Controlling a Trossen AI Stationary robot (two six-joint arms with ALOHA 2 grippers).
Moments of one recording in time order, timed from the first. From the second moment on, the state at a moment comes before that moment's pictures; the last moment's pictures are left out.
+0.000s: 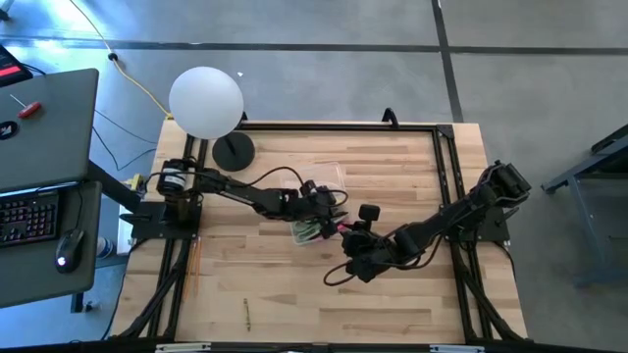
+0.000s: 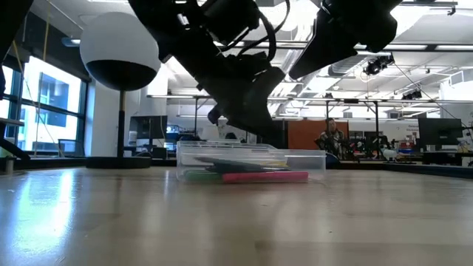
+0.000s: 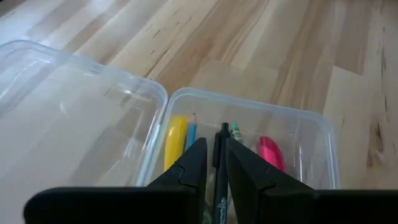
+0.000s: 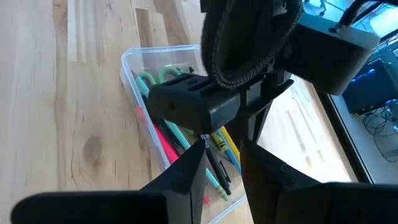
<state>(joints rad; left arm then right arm) -0.06 1.90 1.16 0.03 -0.36 -0.36 0.48 1.65 1.12 -0.49 0.82 0.32</state>
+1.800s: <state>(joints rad) -0.94 1.44 0.75 -1.20 0.00 -2.29 0.36 1.65 0.83 0.54 0.40 -0.21</state>
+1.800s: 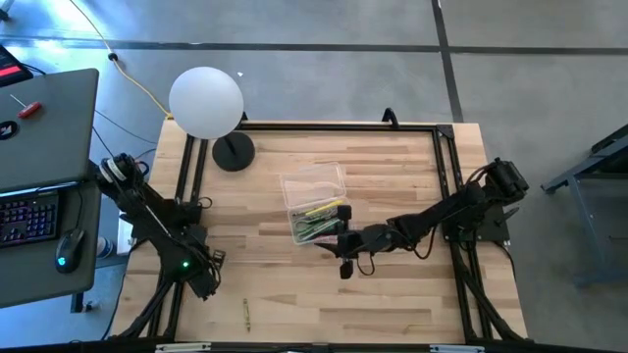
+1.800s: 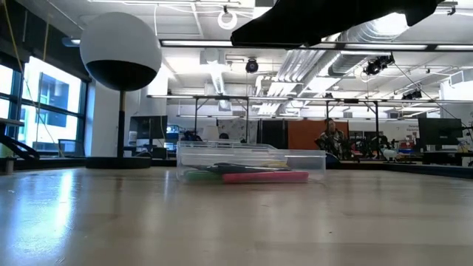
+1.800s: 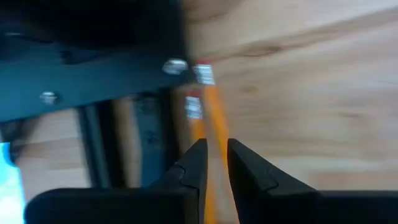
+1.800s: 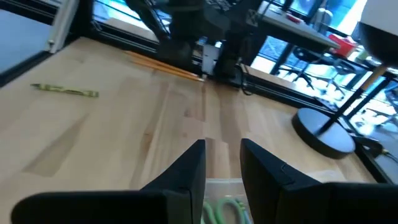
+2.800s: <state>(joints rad) -0.94 1.44 0.64 -0.97 -0.06 -2.31 0.36 1.65 0.83 0.53 0.39 -0.16</state>
